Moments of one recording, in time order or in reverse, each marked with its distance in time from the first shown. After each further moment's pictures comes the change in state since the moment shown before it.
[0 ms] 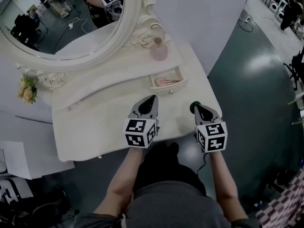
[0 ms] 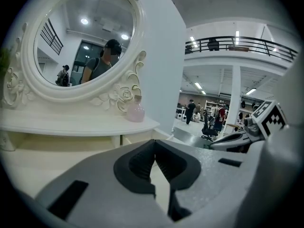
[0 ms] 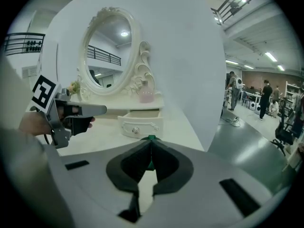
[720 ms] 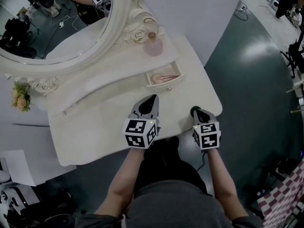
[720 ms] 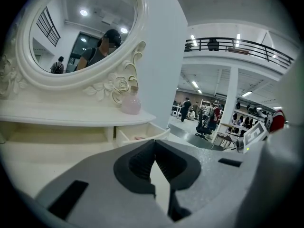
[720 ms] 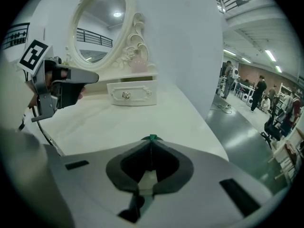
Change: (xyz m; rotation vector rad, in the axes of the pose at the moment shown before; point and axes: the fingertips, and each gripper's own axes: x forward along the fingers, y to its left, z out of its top) left arm 0.013 -0.007 -0.016 -0.027 0.049 -0.067; right arm 0.020 -0.011 -0.083 0.009 0.213 -0.085
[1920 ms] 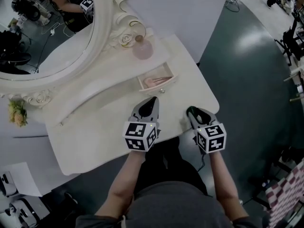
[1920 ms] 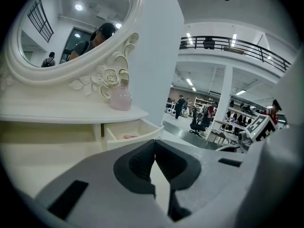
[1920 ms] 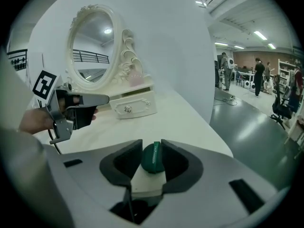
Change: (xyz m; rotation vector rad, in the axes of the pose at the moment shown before) left arm 0.022 -0.019 -0.005 0.021 0.037 -0.078; right arm -0.018 -0.001 0.012 0.160 -0.099 0.098
